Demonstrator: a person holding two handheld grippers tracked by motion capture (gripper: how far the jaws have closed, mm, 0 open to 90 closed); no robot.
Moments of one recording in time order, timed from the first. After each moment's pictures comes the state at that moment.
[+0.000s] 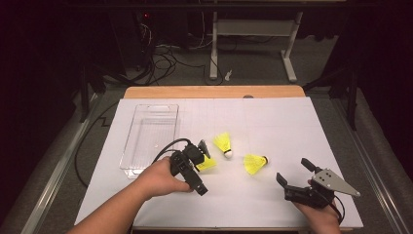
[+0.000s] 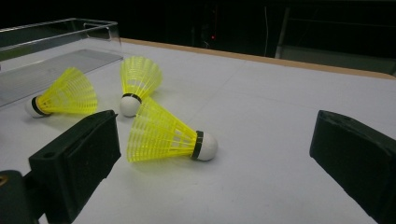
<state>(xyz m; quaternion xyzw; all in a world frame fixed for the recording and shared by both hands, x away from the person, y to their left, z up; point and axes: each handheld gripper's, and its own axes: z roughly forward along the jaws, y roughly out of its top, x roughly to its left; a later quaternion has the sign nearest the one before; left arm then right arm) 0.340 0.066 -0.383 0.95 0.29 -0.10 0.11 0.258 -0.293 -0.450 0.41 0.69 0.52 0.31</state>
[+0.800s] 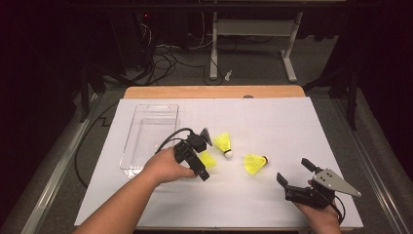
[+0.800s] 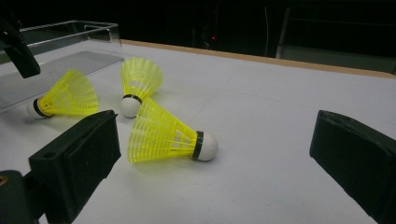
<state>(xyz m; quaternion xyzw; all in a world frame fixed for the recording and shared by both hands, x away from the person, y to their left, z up) 0.374 0.059 -0.393 0.94 0.32 -0.08 0.09 0.258 -0.294 -0.450 0.41 0.68 0.52 0.30</state>
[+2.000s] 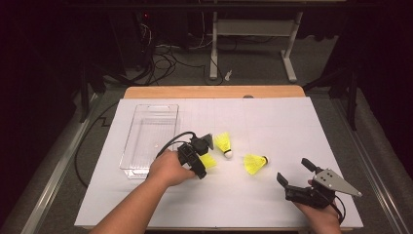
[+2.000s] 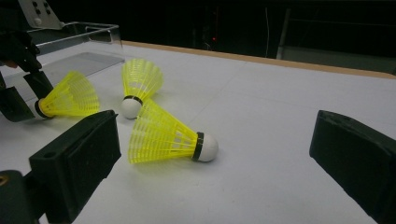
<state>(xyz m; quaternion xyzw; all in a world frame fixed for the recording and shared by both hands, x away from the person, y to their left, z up) 0.382 0.051 -0.420 0.94 0.33 -0.05 0.05 0.258 -0.294 -0.449 0.41 0.68 0.53 0.30</state>
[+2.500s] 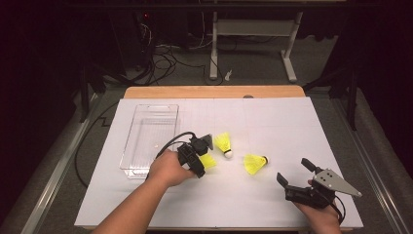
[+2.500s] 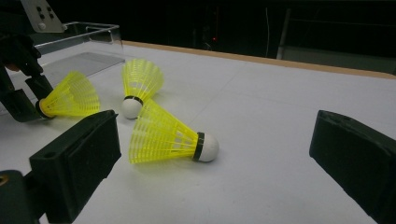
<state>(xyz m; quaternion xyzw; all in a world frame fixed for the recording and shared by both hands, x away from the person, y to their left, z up) 0.383 0.053 -0.423 0.94 0.33 -0.04 0.05 0.258 -0.294 -0.449 0.41 0.68 0.53 0.30</state>
